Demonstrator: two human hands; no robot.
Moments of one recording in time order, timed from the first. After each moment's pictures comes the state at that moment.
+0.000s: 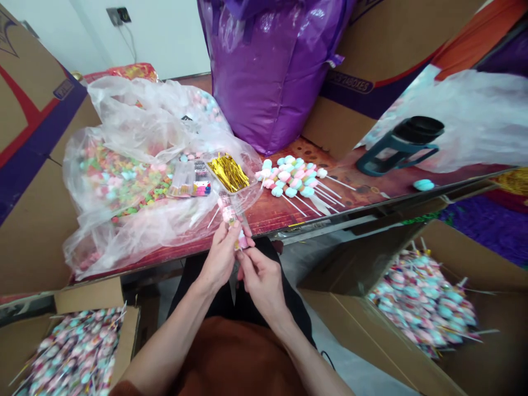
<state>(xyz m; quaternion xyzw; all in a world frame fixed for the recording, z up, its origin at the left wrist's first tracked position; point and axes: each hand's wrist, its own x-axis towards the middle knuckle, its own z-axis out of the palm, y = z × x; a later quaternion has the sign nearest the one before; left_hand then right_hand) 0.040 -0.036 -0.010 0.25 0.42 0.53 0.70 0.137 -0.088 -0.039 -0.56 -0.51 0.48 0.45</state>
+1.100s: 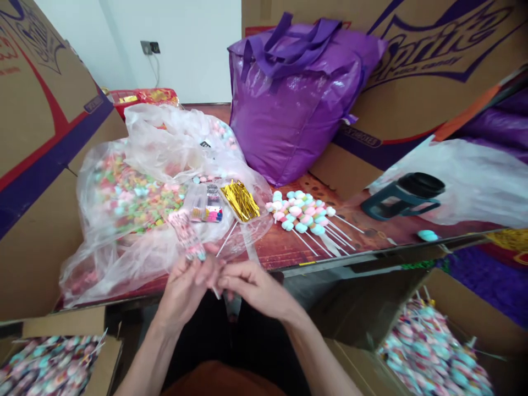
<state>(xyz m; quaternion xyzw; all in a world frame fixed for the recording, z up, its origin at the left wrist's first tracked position) -0.041 -0.040 0.008 0.27 0.32 0.60 0.68 0.122 -0.008 -0.002 -0.33 -0.60 0.66 0.30</state>
